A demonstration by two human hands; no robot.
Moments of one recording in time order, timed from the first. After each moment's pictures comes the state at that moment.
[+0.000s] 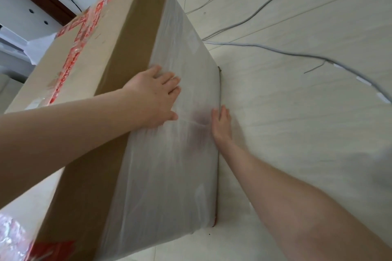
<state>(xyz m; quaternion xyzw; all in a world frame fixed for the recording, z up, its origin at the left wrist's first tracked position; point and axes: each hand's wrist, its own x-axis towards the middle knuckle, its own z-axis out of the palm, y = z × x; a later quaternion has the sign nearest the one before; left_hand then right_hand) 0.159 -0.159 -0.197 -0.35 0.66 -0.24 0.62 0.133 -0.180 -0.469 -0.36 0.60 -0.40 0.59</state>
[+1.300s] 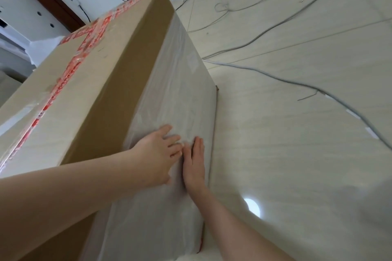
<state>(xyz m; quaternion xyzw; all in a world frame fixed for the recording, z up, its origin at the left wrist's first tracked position) 0.174 -0.122 -0.250 -0.29 0.69 -0.14 0.64 0.170 -0.120 -0.443 -0.41 0.52 -0.43 0.61</state>
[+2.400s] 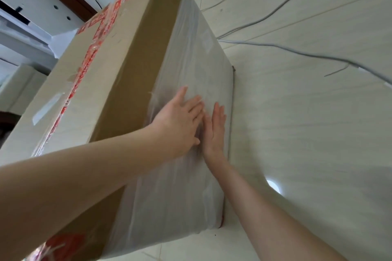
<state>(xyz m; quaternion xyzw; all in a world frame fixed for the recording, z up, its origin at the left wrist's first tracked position) 0.159 -0.130 -0.242 -0.33 0.68 -0.24 0.61 0.159 -0.134 -0.412 -0.38 0.51 -0.51 0.58</state>
